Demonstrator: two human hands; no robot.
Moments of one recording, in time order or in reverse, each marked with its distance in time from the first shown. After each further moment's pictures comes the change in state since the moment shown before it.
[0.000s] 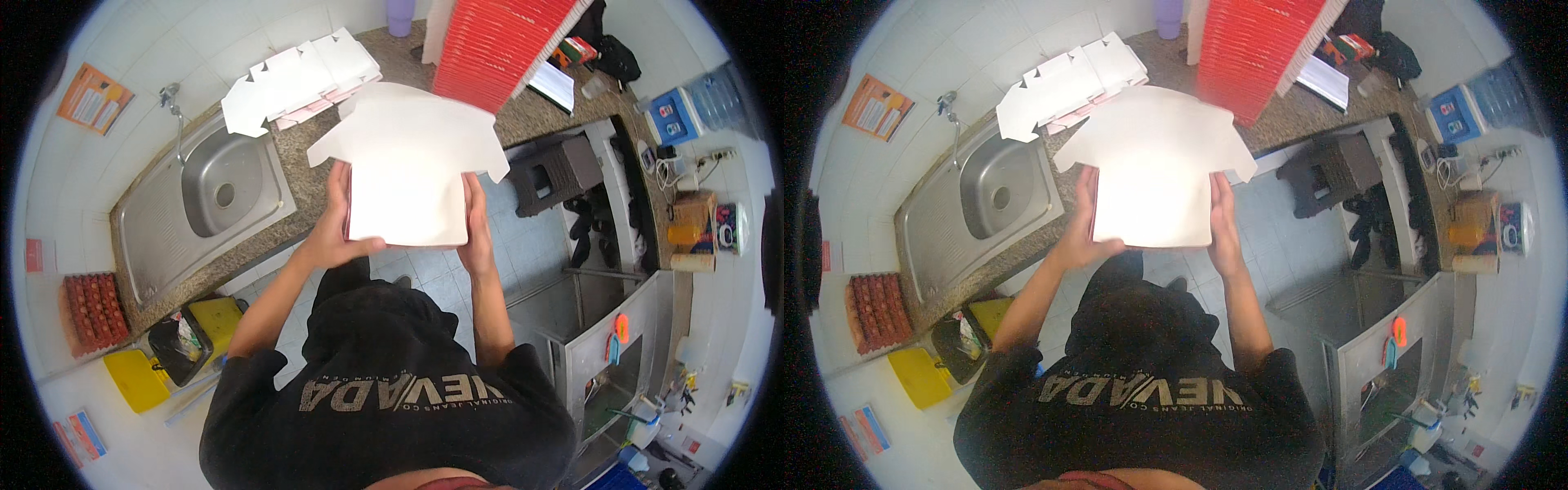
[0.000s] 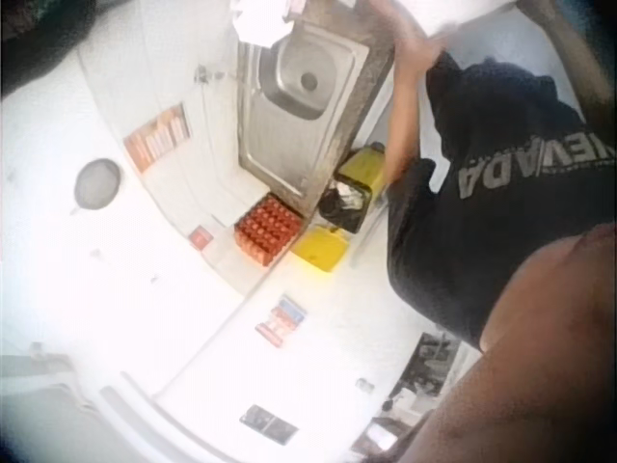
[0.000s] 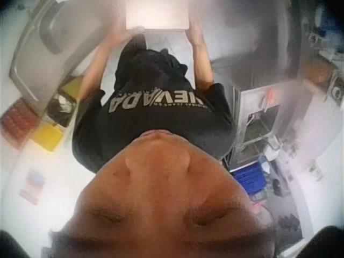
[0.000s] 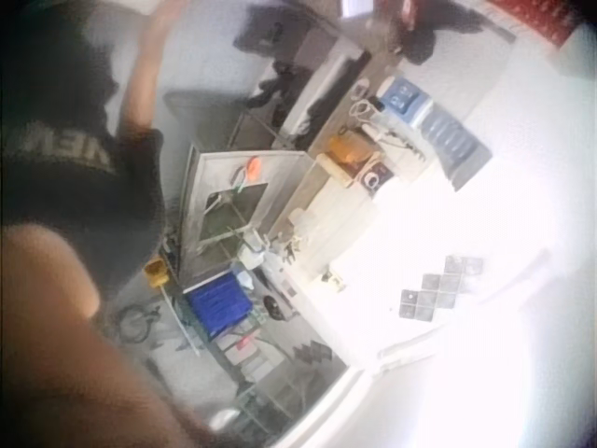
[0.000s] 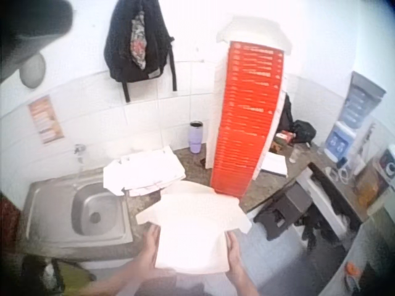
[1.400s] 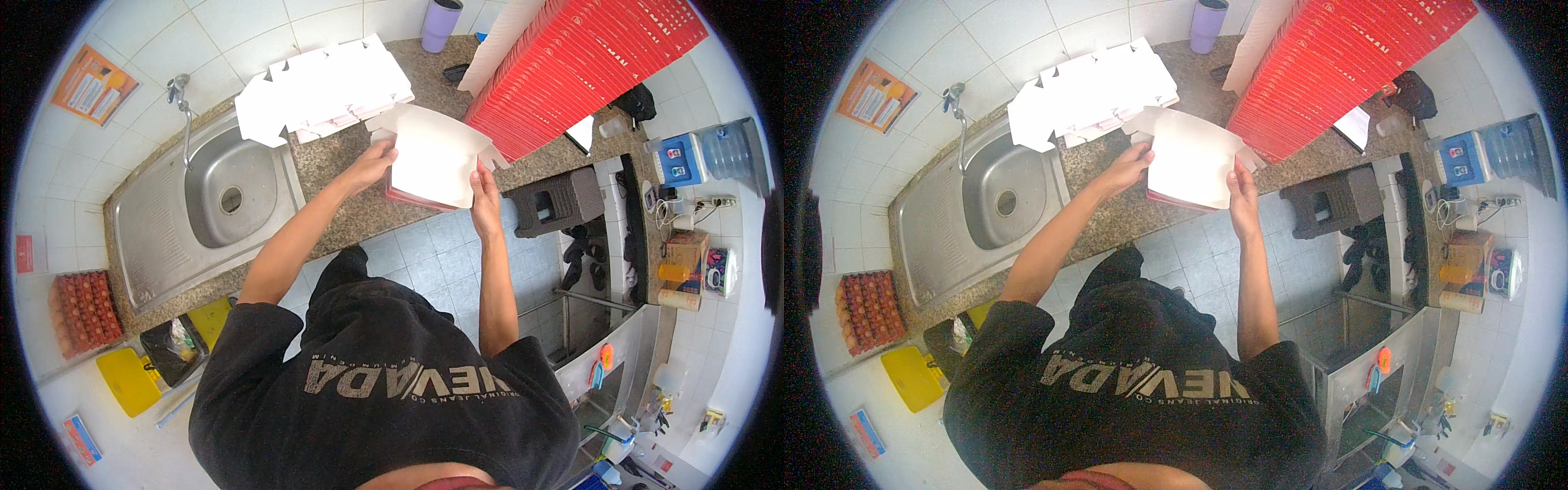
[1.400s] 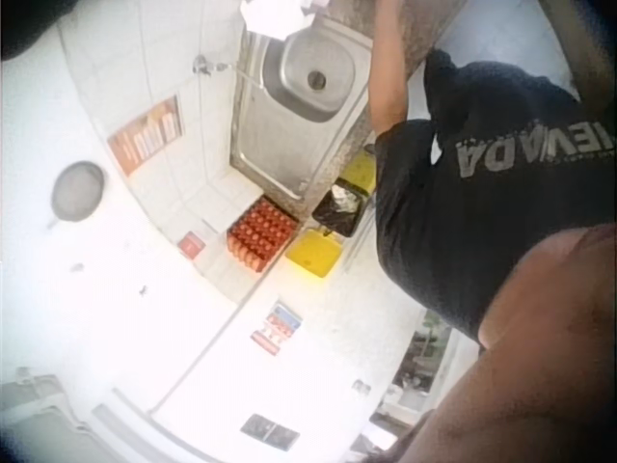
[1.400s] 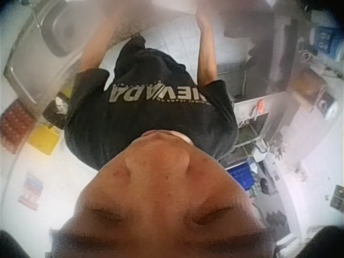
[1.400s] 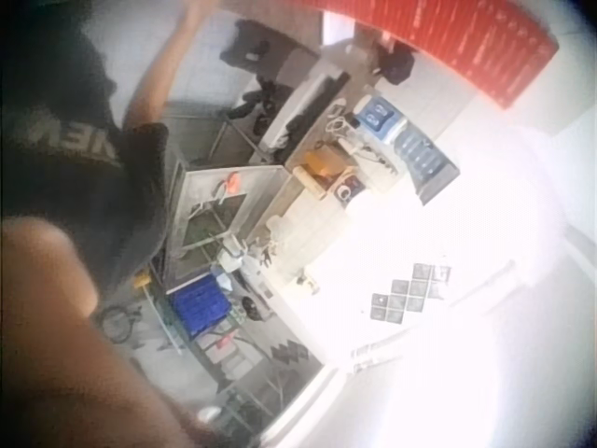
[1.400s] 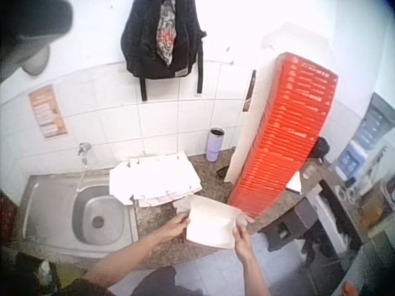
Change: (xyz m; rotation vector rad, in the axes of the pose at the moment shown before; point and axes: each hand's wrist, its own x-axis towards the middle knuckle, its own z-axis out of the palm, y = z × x) left_hand 0.117 -0.154 -0.074 -0.347 0.152 -0.683; right_hand 0.157 0.085 -0.036 -0.233 0.199 0.149
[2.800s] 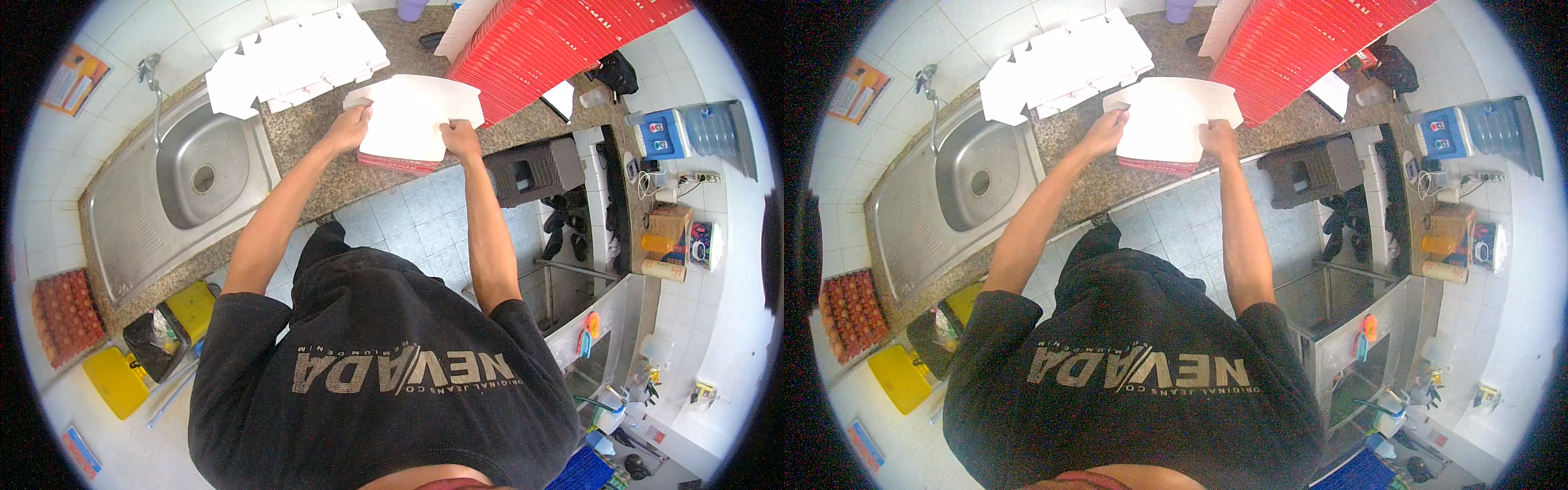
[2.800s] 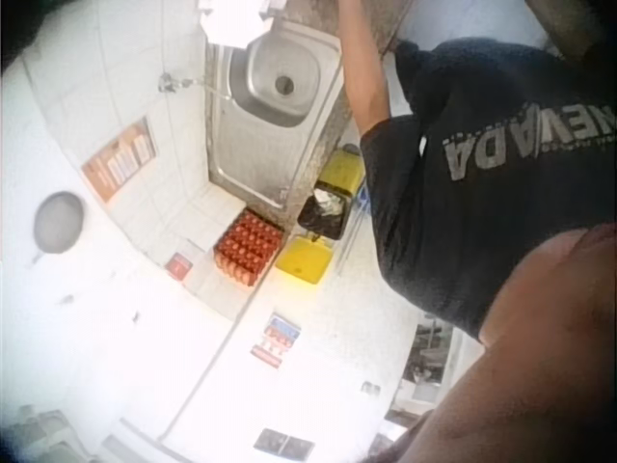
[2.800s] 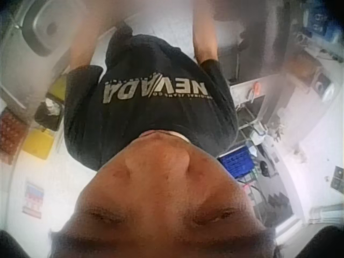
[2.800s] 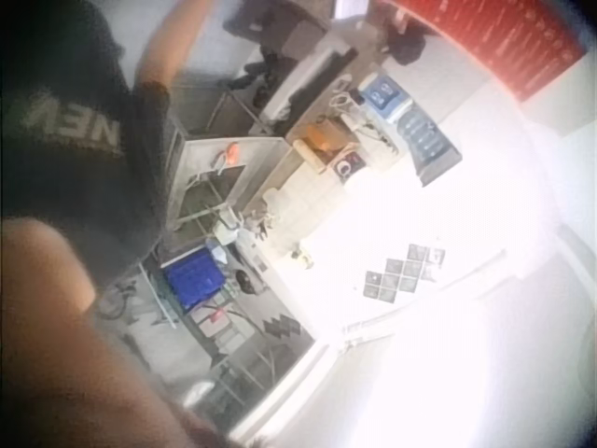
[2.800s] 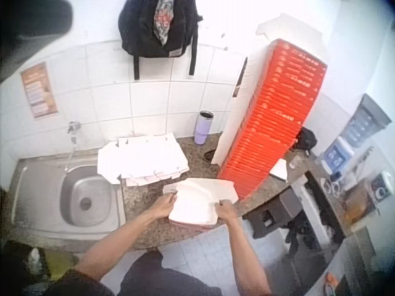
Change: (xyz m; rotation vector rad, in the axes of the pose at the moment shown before) left_hand 0.034 -0.028 0.000 0.589 0.129 0.185; right_hand 0.083 0.023 -0.030 -0.937 -0.002 0.133
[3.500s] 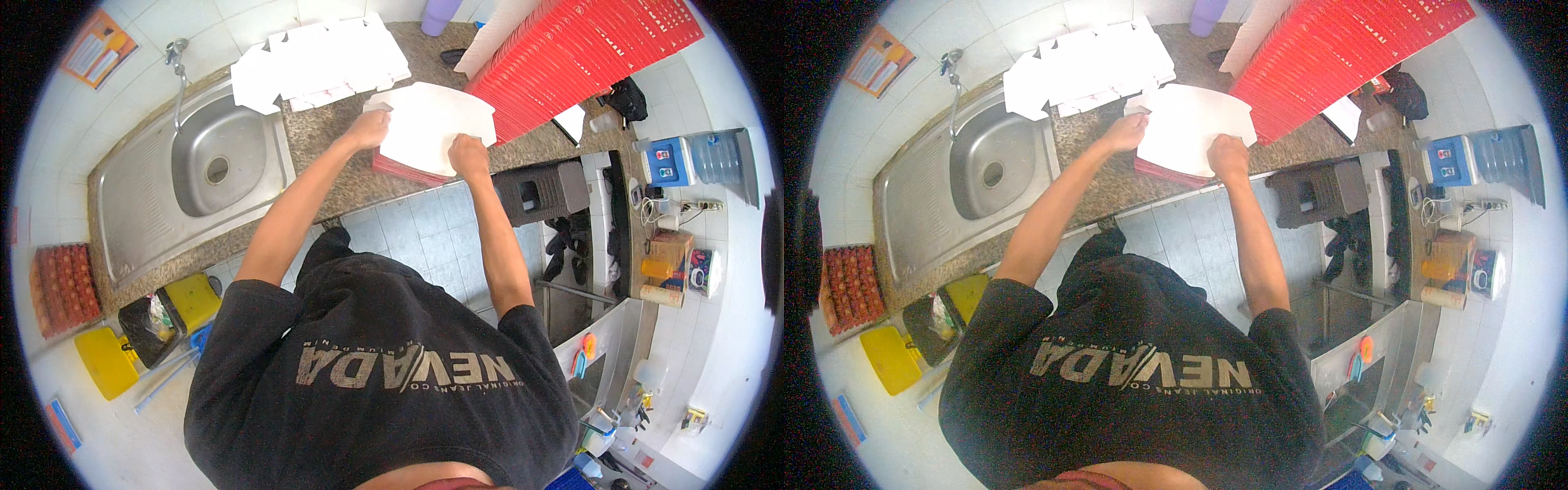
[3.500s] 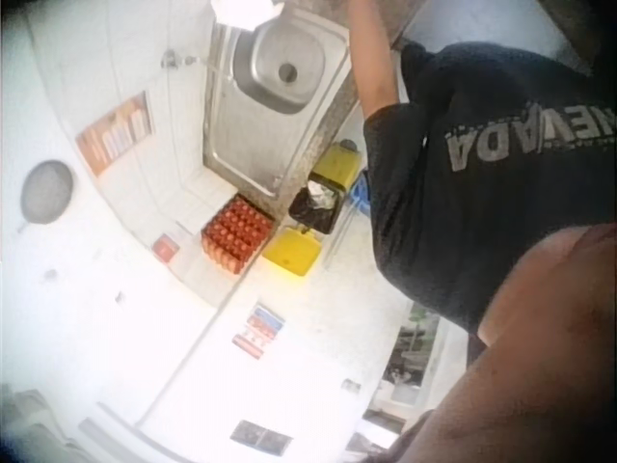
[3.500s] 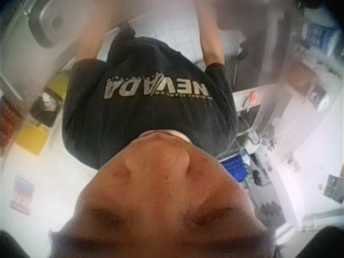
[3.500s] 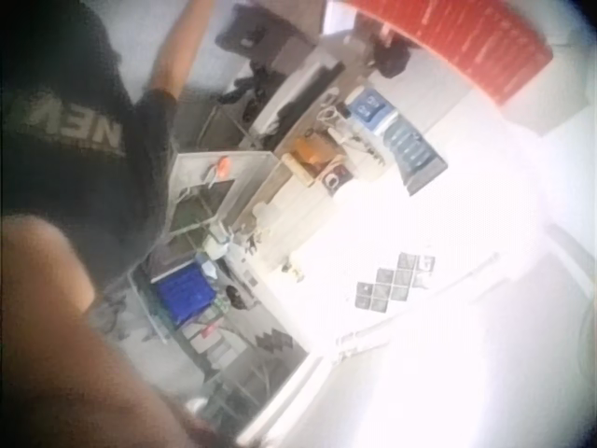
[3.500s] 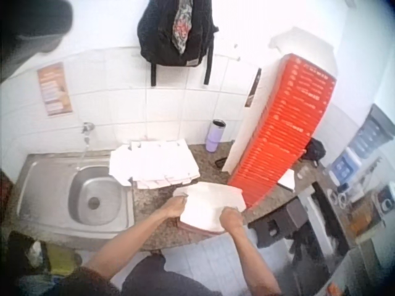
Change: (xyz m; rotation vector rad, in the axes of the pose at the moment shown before) left_hand 0.017 -0.018 -0.007 0.216 0.004 0.053; right_hand -0.034 -0.055 -0.002 -0.599 0.087 -0.209
